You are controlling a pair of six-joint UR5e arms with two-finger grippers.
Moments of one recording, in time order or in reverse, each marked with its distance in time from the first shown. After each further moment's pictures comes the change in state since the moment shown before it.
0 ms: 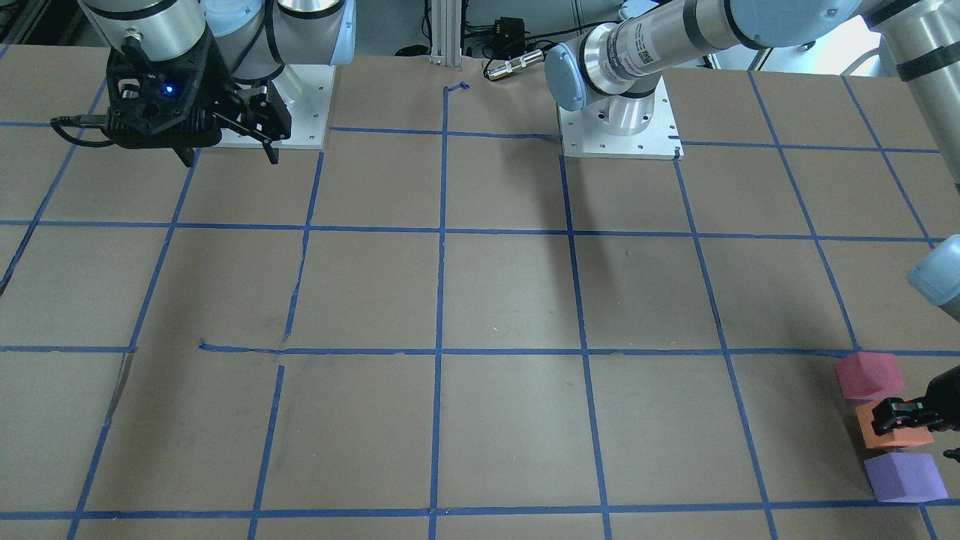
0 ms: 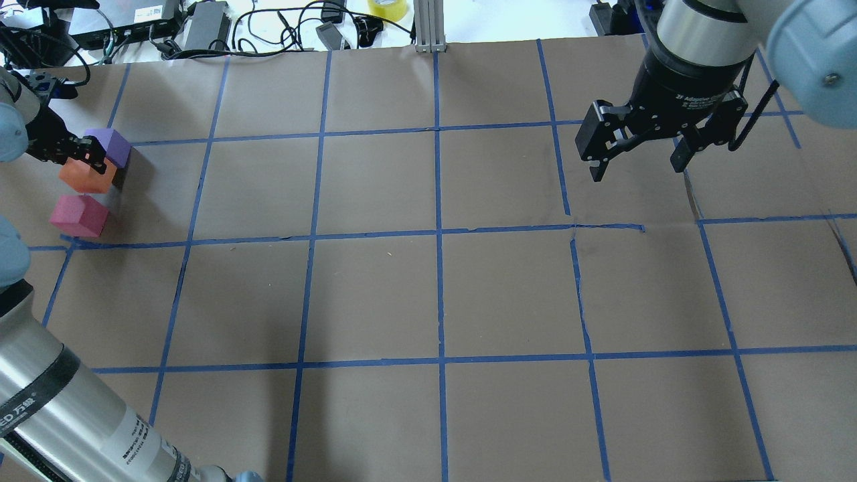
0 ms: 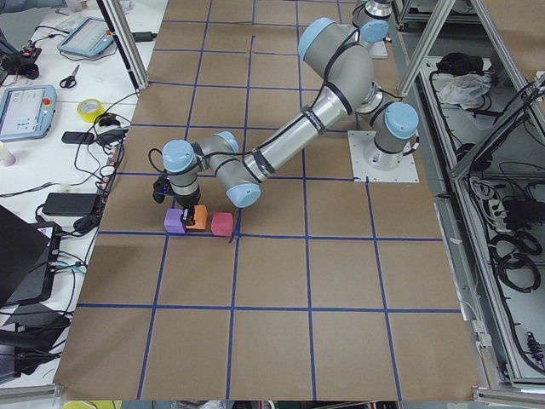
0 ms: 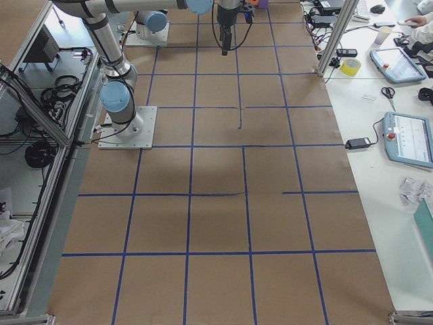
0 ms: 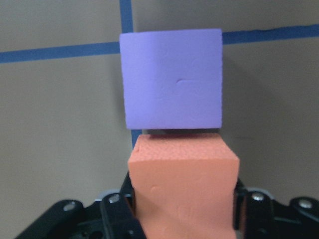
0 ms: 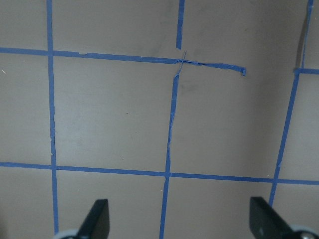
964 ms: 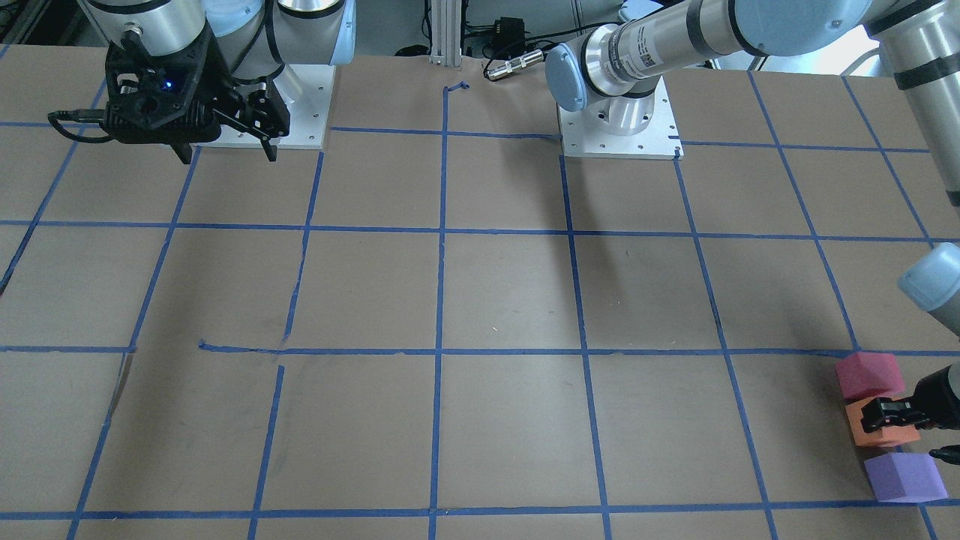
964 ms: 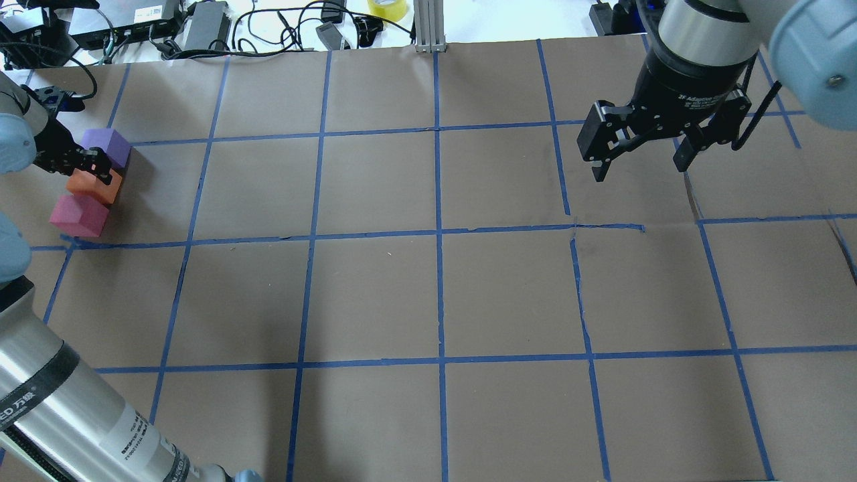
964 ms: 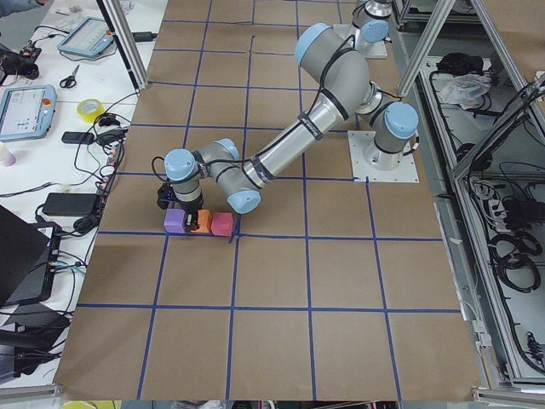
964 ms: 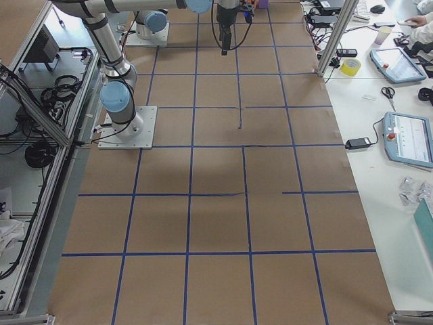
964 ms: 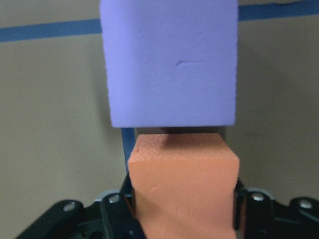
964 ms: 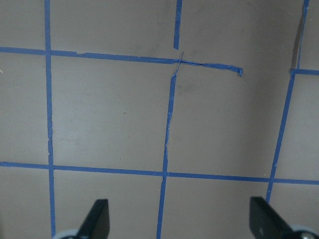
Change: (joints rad) left arm 0.011 -0.019 -0.017 0.014 0.002 0.008; right arm 0.003 -0.008 -0.002 0.000 -0.011 -0.003
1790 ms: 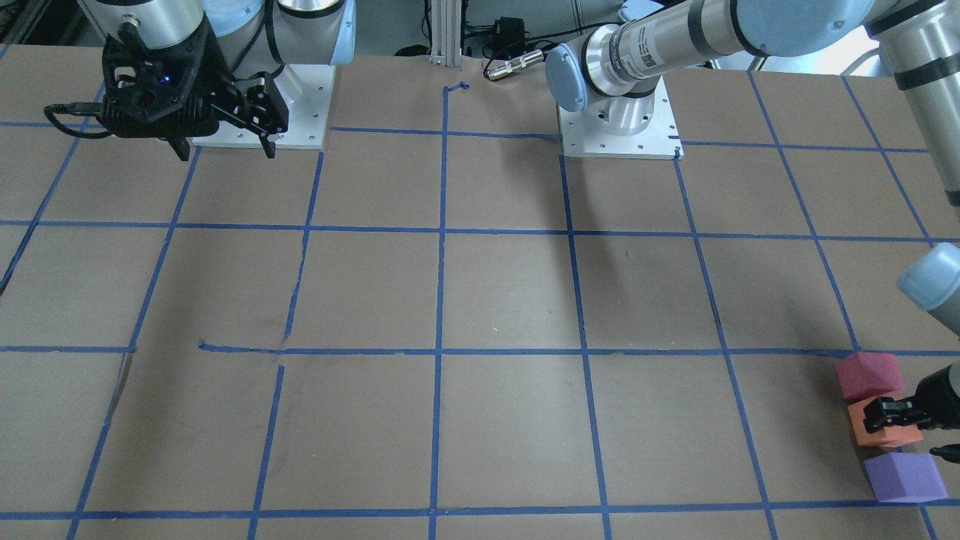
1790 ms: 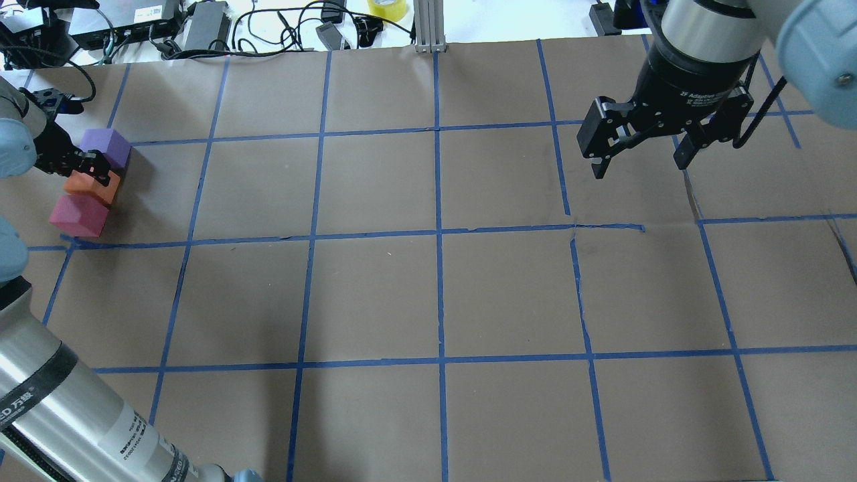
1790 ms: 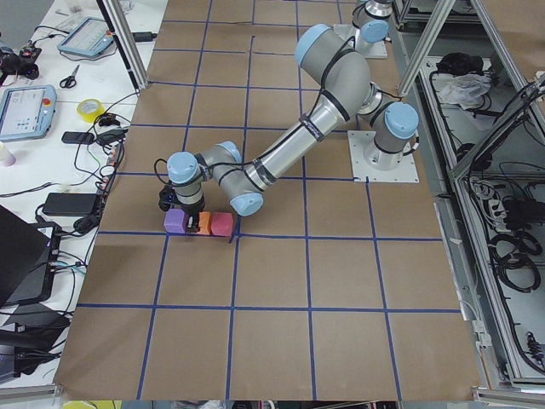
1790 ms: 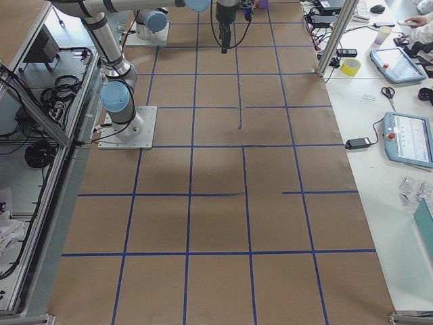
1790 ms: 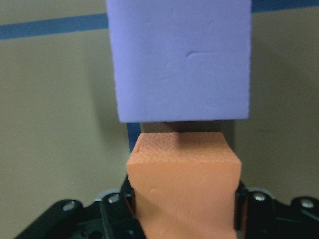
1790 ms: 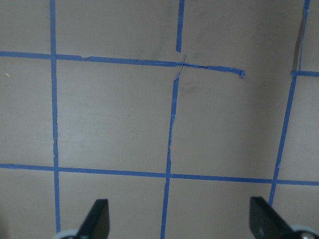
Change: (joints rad) left arm 0.005 -0.003 -0.011 0.025 0.000 0.028; right arm 0.000 -0.003 -0.006 -0.001 0.013 0.008
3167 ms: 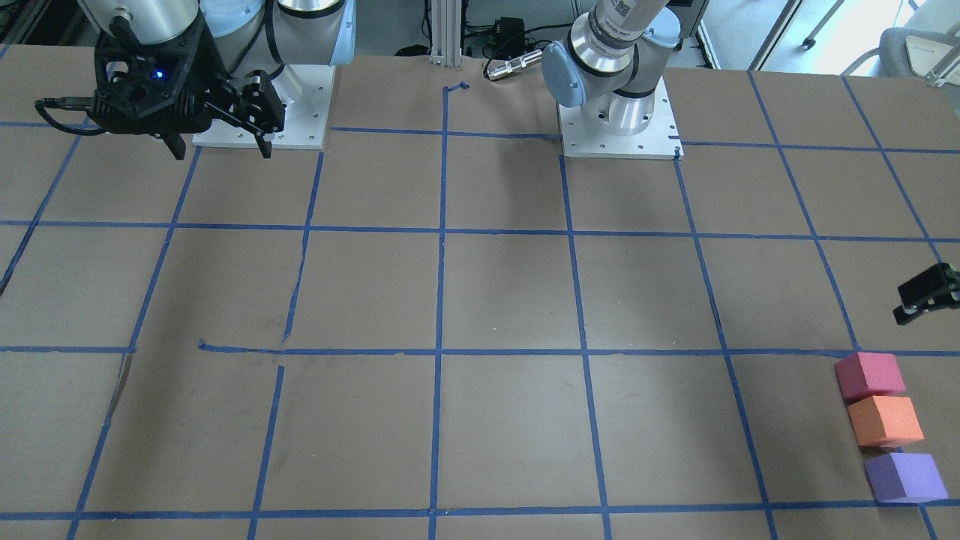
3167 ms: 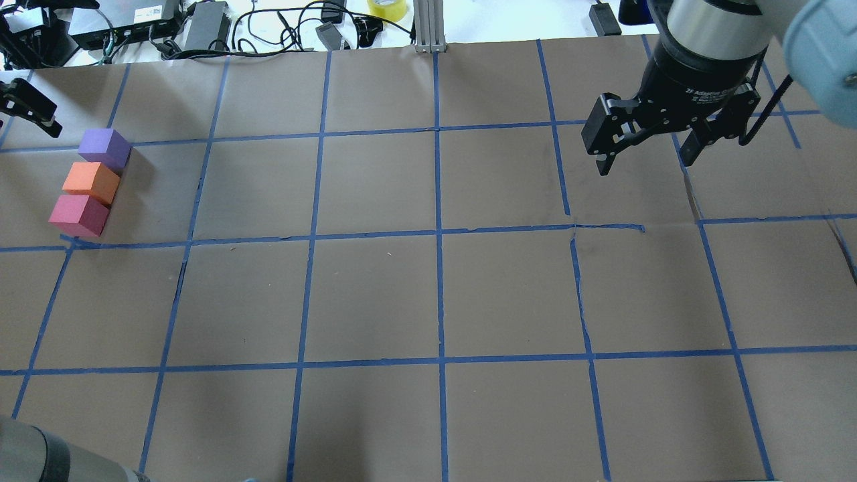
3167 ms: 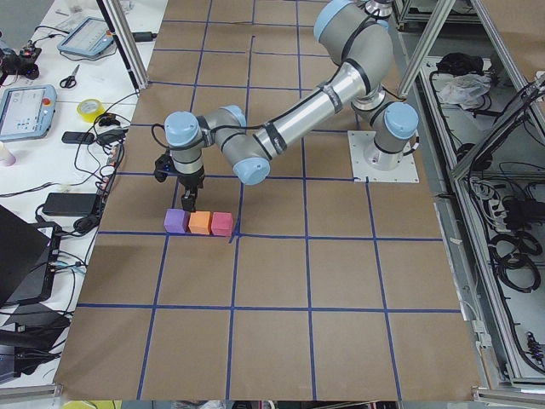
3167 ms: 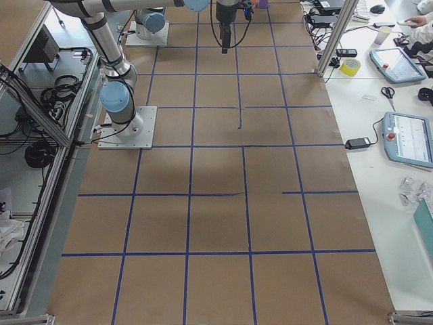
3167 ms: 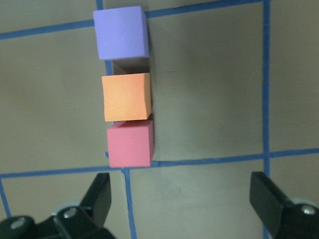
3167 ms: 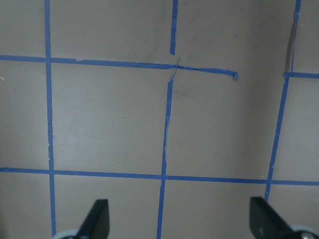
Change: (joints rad) left arm -0.081 0.443 0.004 -0.465 0.000 -0.074; right arm -0.006 -0.008 0.000 -0.004 -0.014 0.001
